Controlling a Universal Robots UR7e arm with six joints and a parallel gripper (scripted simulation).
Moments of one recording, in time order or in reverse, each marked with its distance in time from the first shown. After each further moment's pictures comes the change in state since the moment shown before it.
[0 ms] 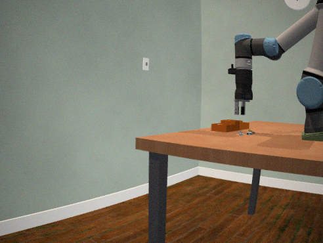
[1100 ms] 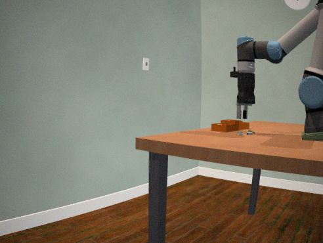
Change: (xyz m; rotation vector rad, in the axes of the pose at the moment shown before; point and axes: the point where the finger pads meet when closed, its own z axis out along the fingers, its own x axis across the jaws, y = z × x) arm -0.002 0.018 0.015 0.004 0.003 0.002
